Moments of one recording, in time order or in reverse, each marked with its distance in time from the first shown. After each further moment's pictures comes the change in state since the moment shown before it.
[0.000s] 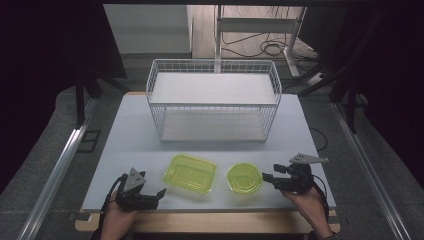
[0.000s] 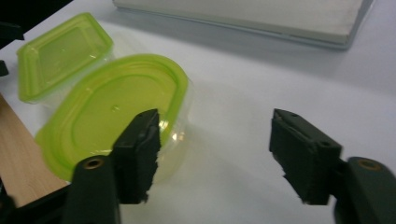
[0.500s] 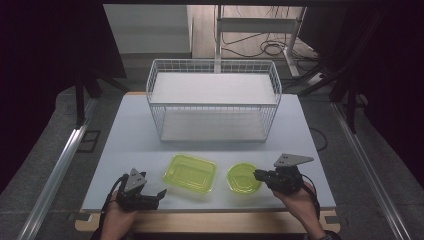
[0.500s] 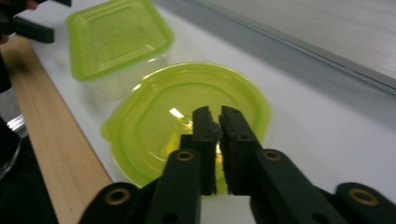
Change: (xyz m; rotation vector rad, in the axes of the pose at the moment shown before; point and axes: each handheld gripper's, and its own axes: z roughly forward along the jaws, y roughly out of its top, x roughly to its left) left arm 0.000 -0.001 0.002 0.010 -0.003 0.009; right arm 0.041 0.019 0.007 0.060 0.064 -0.205
